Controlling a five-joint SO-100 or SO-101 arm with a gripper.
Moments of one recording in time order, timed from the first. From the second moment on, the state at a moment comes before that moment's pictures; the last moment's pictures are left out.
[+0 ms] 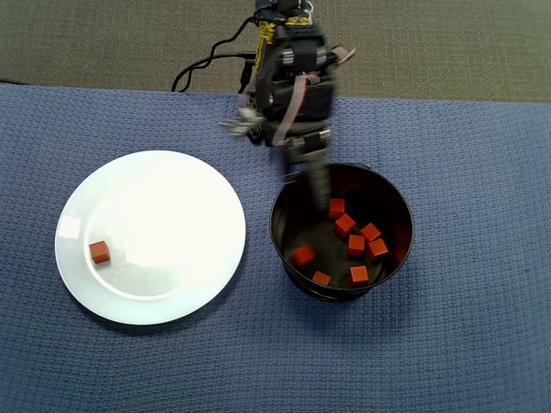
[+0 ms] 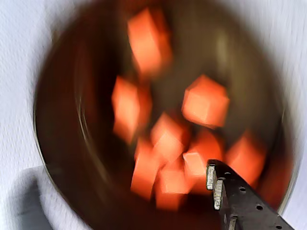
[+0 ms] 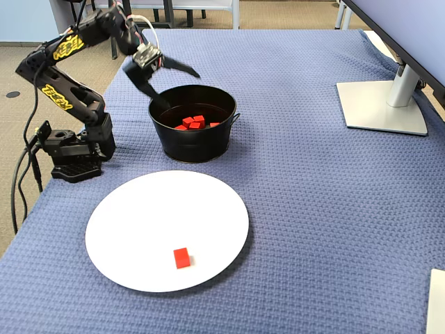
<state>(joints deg) 2.6 131.9 111.3 73.0 -36.2</state>
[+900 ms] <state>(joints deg) 46.5 89.3 117.1 21.4 -79.1</state>
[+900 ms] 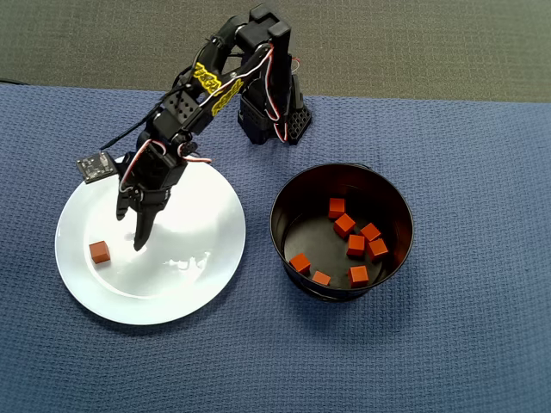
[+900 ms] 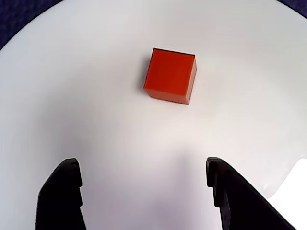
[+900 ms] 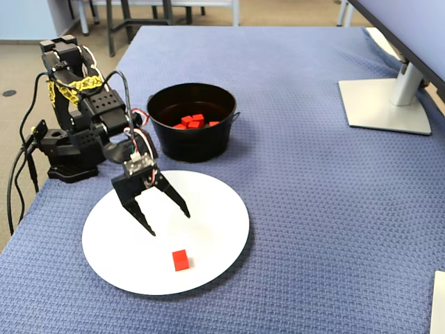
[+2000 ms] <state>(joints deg) 46.9 67.3 98.1 18.8 -78.6</state>
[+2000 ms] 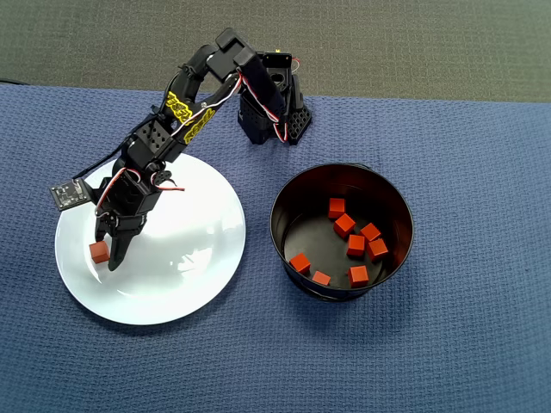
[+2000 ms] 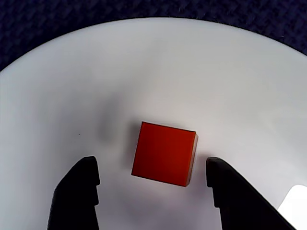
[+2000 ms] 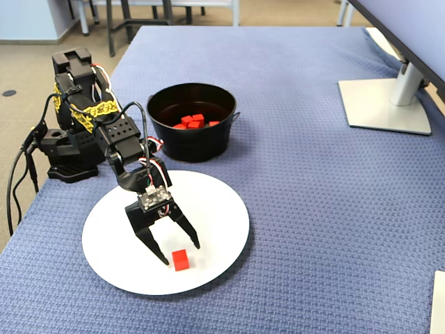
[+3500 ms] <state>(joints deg) 23.6 128.8 115.1 66.6 -30.4</state>
